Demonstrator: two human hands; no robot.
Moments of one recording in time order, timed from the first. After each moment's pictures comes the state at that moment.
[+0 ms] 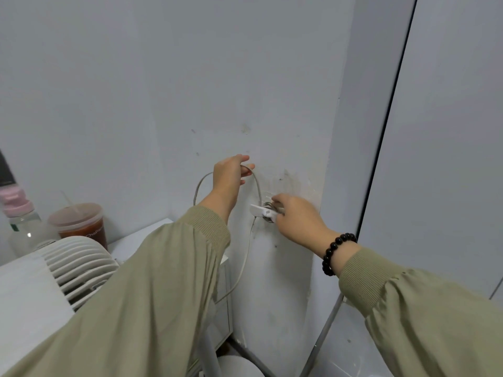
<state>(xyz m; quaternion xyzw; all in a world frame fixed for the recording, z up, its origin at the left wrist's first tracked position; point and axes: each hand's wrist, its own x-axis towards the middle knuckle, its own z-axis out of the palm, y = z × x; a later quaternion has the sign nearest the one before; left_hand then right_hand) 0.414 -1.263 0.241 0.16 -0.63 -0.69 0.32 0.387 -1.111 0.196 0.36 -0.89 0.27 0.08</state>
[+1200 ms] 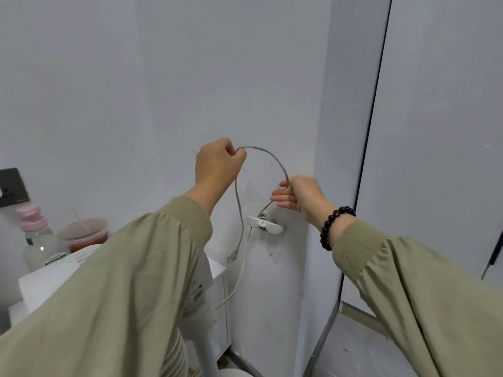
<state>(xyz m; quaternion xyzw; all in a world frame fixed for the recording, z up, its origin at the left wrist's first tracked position) 0.470 -1.247 0.307 0.15 -0.82 -0.28 0.47 0.395 -1.102 0.269 0.13 -0.66 0.72 -0.14</state>
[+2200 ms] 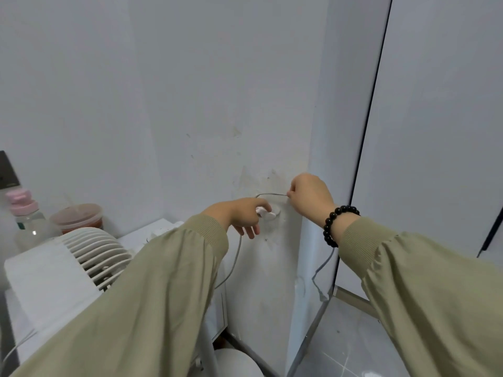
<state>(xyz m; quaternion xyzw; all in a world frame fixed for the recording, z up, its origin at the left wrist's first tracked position) 0.445 -1.223 0.221 0.09 -0.94 -0.31 -0.11 0.382 -1.076 0.236 0.26 -0.93 0.22 0.14</state>
